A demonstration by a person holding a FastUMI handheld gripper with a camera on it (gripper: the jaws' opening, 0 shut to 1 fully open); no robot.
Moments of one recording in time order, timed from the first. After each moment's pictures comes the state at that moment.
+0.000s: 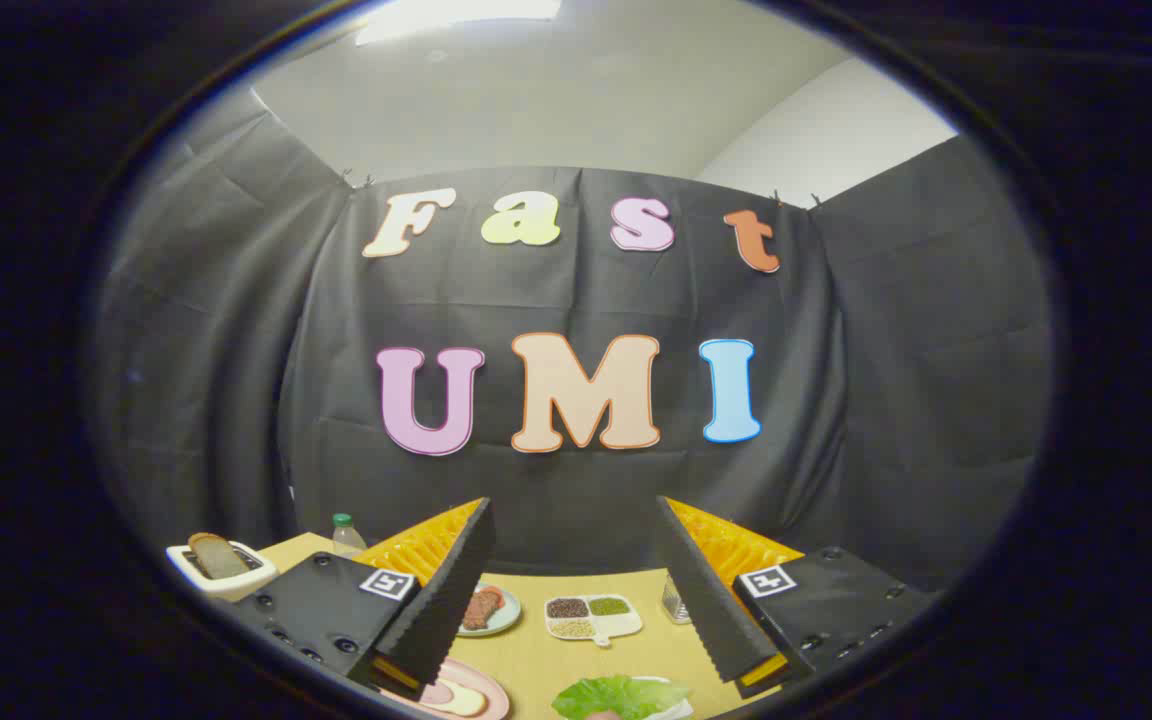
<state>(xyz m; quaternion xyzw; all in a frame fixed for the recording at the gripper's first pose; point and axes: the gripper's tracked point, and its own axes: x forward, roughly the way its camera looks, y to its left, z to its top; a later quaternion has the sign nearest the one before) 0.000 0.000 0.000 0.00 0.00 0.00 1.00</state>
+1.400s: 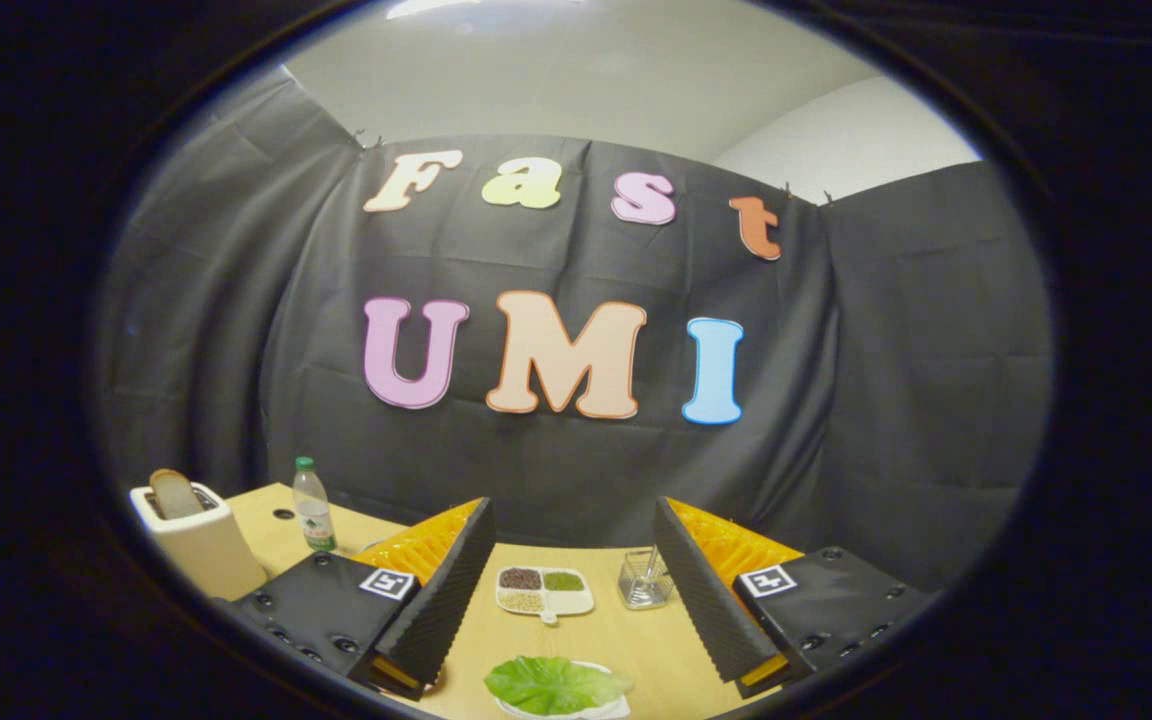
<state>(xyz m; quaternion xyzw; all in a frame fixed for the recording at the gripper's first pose) 0.000 -0.052 -0.043 -0.06 0.05 -0.01 1.00</state>
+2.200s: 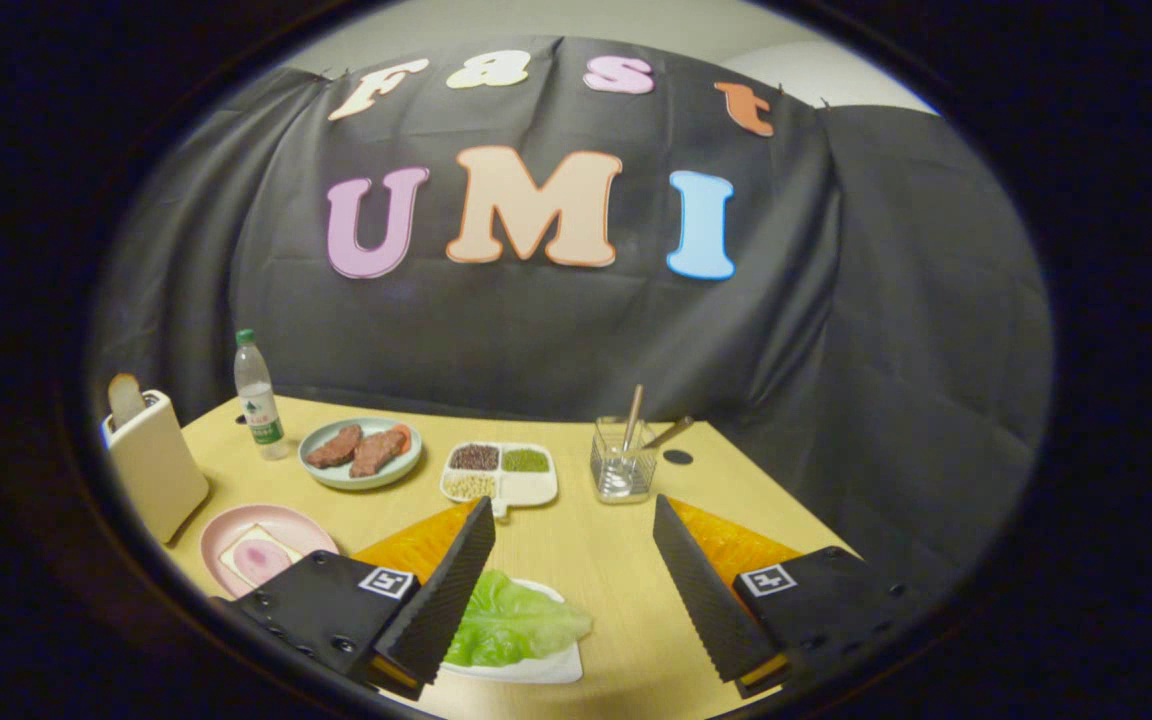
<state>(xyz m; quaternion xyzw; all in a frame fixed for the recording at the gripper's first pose) 0.008 -0.132 -0.227 -0.03 0.23 -0.02 0.97</state>
